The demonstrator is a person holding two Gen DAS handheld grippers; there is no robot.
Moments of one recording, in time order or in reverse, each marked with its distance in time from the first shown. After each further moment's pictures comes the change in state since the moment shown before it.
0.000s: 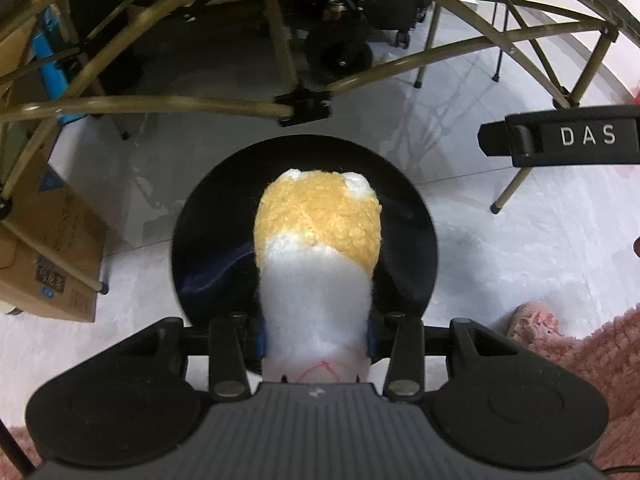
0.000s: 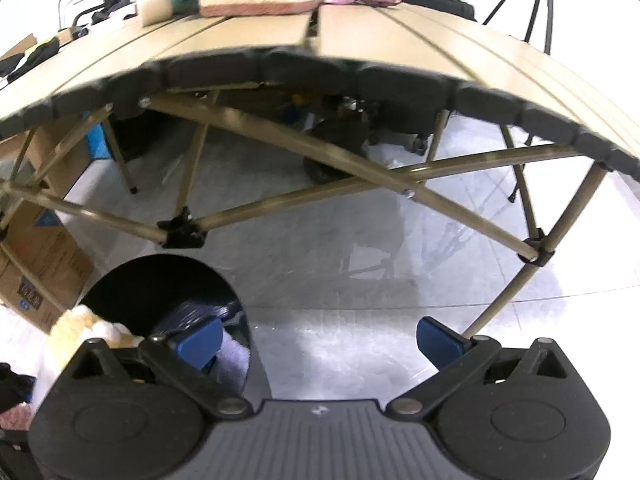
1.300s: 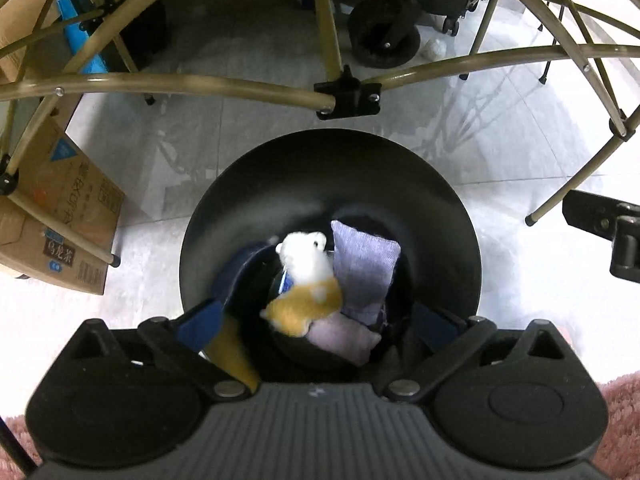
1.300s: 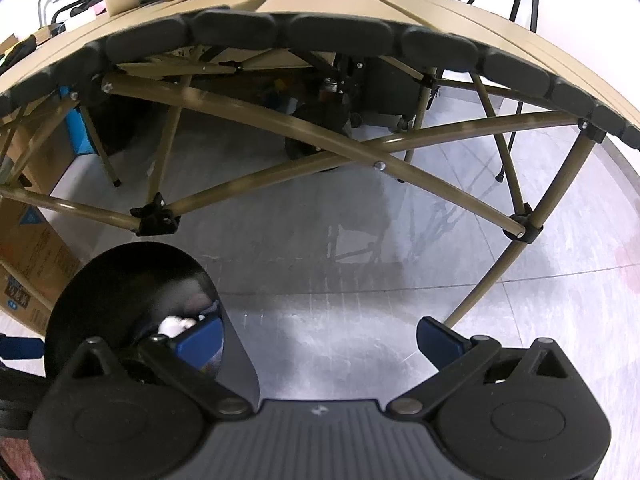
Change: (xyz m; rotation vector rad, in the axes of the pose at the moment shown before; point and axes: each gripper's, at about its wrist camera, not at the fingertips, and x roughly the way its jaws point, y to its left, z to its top) left arm 0.027 0.015 0.029 -0.109 0.094 0.075; right arm 0.014 -0.014 -0.006 0.028 0.050 -0.020
